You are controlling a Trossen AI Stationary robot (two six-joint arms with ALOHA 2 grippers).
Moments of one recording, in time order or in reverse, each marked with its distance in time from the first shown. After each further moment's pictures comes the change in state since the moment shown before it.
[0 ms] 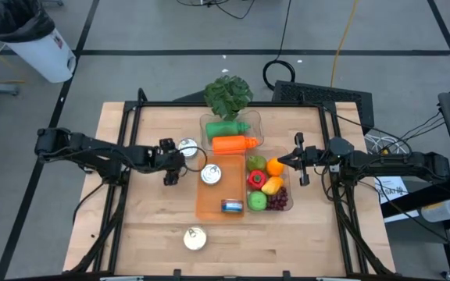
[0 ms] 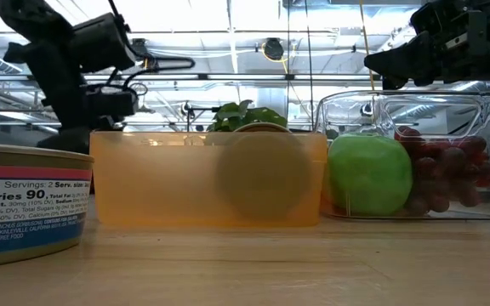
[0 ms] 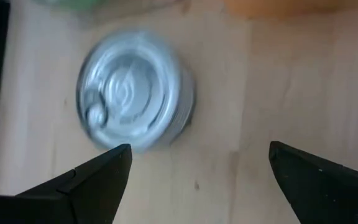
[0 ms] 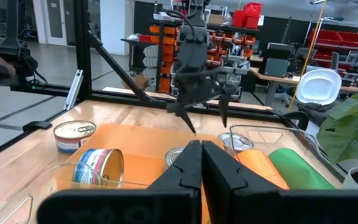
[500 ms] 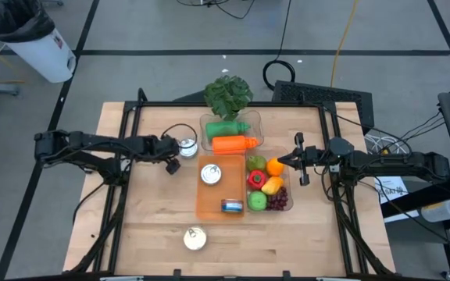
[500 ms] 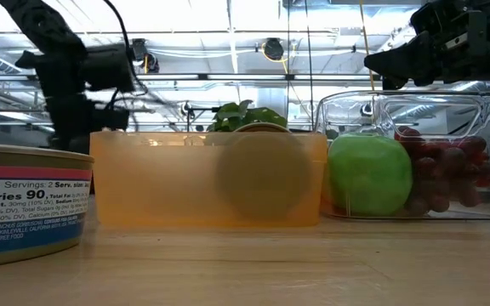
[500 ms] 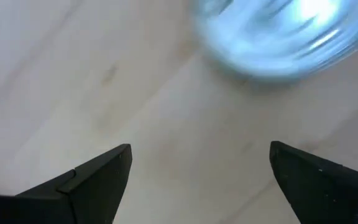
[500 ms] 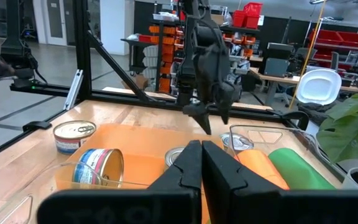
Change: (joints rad) left arm 0.206 -0.005 0.000 -0.176 0.085 -0.572; right arm 0.000 0.000 0.000 0.000 0.000 0.000
